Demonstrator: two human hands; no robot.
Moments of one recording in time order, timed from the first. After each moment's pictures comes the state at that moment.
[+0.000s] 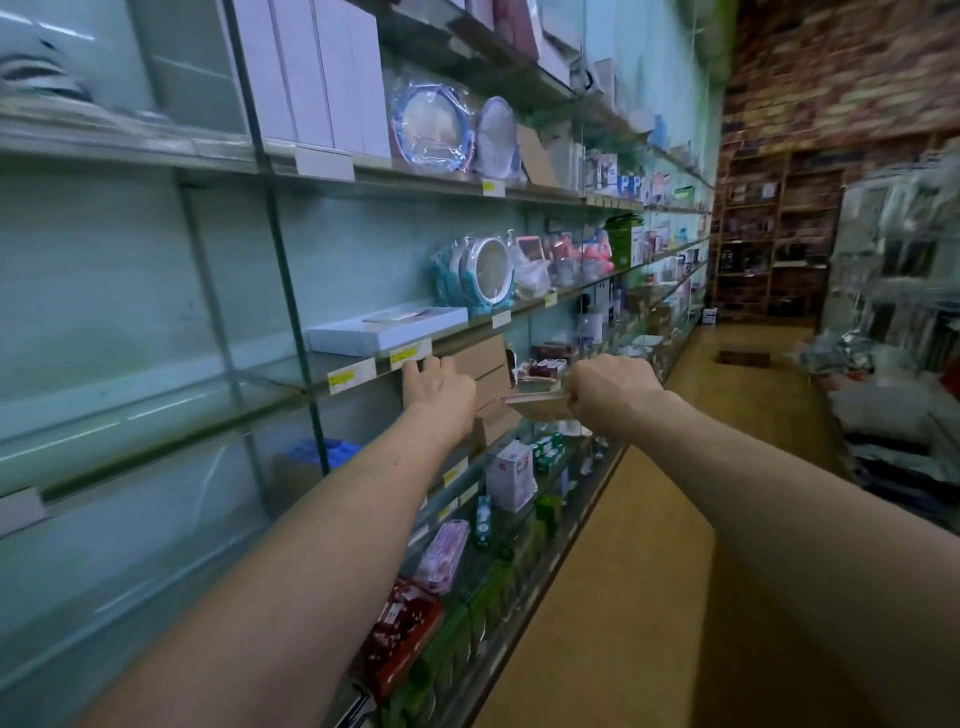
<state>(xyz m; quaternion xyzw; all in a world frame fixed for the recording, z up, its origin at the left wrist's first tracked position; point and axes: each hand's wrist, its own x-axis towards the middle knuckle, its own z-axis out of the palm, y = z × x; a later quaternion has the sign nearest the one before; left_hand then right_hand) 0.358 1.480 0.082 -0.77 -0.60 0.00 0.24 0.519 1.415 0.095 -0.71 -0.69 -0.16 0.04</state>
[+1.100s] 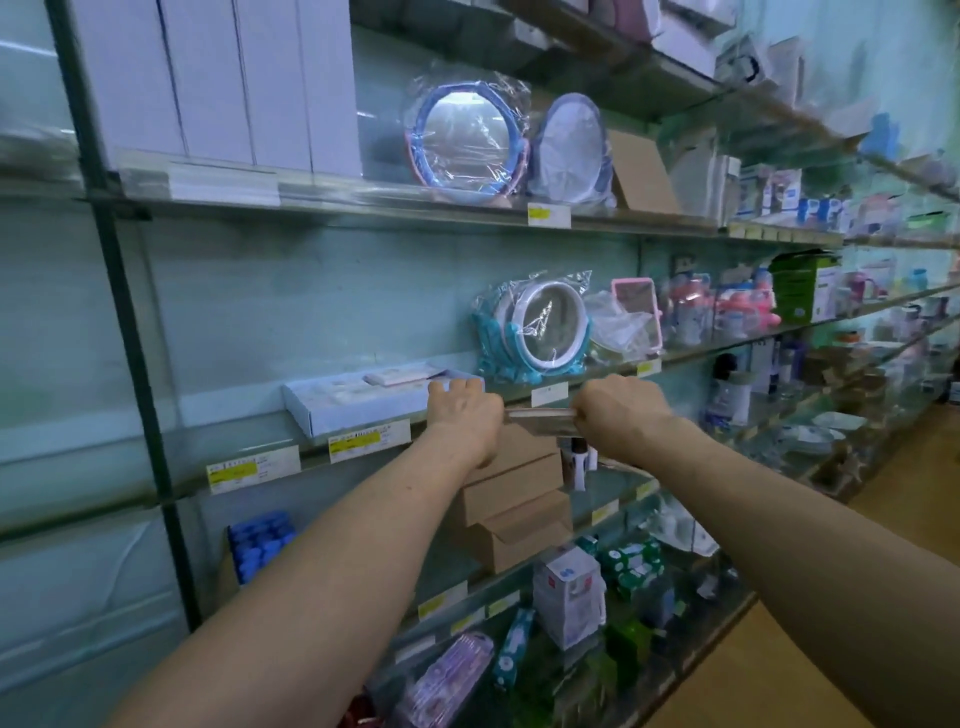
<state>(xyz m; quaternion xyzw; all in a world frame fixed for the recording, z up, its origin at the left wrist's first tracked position) 0.502 1.726 0.110 -0.67 -0.70 0.00 0.24 0.662 1.729 0.122 -0.58 -0.79 -0.18 0.10</state>
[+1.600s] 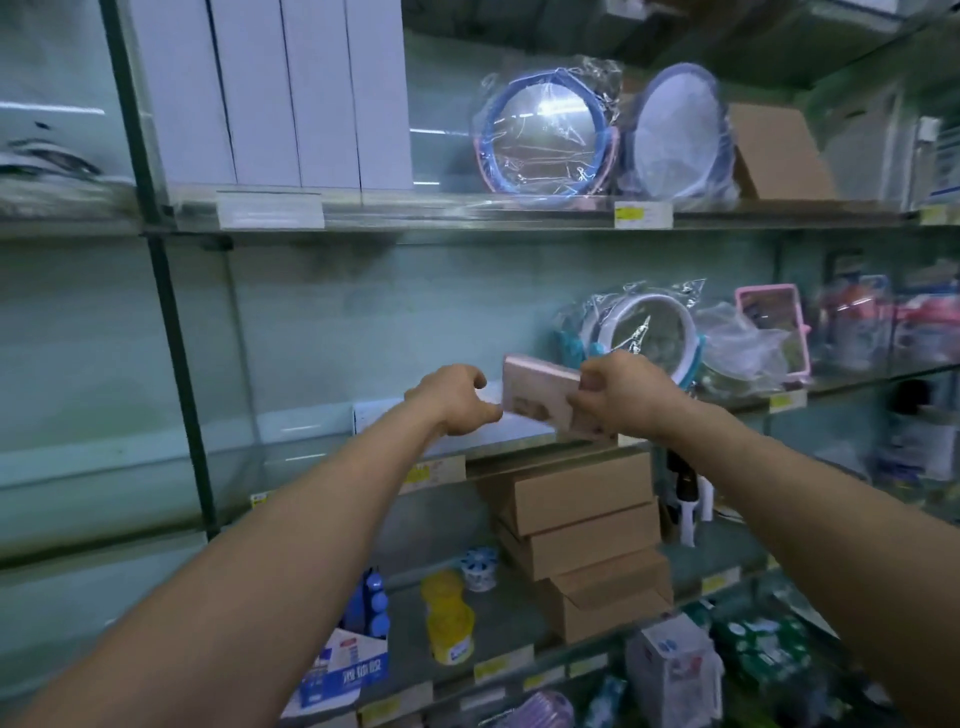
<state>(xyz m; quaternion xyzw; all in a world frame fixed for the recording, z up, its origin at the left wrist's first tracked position) 0.434 1.770 0.154 -0.58 -0.78 -0.23 0.00 0.619 1.827 0.154 -0.44 -0.86 0.02 0.28</state>
